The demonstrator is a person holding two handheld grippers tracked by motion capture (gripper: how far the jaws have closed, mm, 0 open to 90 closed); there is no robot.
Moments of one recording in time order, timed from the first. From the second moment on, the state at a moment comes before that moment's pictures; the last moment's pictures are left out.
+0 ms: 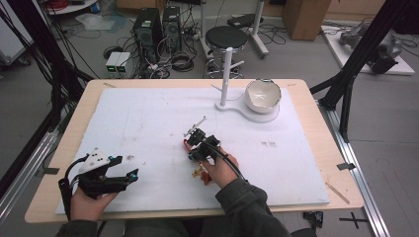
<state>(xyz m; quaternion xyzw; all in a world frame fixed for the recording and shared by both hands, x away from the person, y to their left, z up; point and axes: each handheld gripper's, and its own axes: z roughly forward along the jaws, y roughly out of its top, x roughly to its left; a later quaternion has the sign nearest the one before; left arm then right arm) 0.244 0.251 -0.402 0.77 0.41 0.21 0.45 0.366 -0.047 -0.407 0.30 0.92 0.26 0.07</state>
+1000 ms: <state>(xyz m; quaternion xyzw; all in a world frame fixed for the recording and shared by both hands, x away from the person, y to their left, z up) 0.243 0.251 -0.400 0.77 0.41 0.21 0.45 0.378 -0.046 -0.415 0.32 0.92 0.23 0.02</state>
